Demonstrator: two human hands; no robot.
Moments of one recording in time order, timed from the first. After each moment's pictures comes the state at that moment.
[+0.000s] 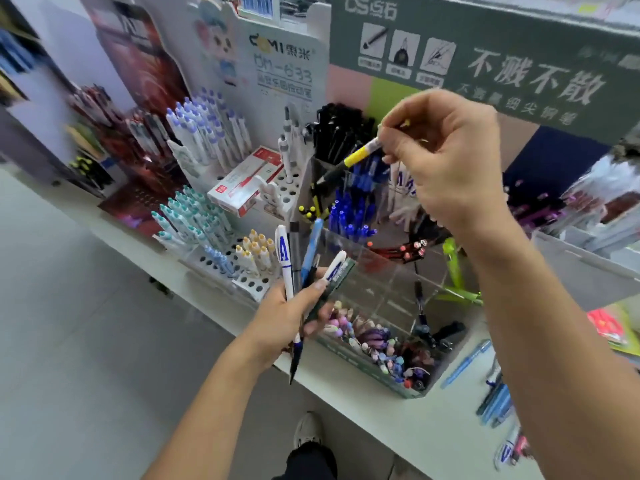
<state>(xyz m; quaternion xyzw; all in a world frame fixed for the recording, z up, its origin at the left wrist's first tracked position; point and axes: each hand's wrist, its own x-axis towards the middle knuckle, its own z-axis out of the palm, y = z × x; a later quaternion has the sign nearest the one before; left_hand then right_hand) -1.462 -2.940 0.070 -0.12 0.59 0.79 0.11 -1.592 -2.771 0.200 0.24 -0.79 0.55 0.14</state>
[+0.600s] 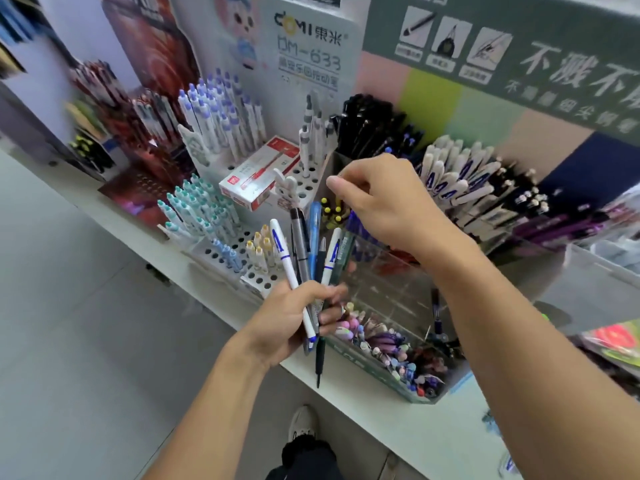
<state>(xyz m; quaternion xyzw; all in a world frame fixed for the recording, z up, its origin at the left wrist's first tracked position) -1.470 -2.956 0.071 -0.08 0.44 0.88 0.17 -1.605 -2.834 0.157 0.26 -0.92 0.28 -0.01</state>
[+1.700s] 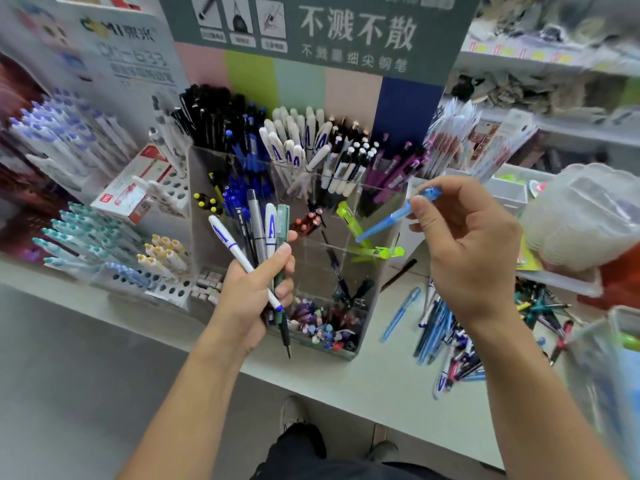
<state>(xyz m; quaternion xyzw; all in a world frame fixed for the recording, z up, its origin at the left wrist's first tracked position) -1.483 -2.854 0.083 -0.11 0.54 0.83 0.09 -1.493 -2.624 0.137 0.06 -0.81 0.53 0.25</state>
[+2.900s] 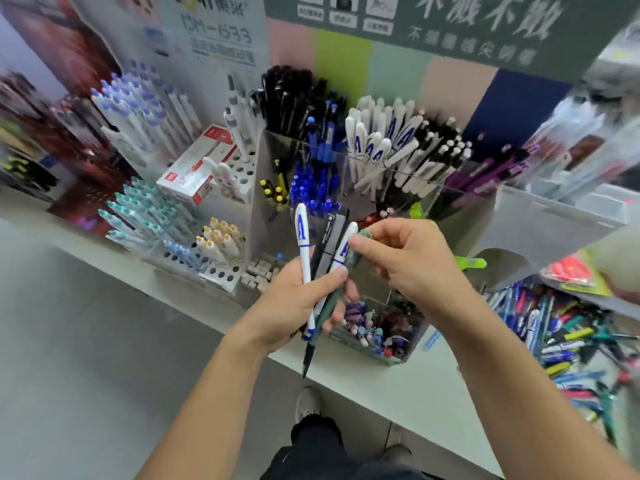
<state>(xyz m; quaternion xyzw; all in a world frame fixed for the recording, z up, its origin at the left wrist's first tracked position) -1.476 -2.898 0.079 -0.04 0.60 0.77 0.20 -1.517 -2.731 0.118 0.01 -0.80 0.59 -0.11</state>
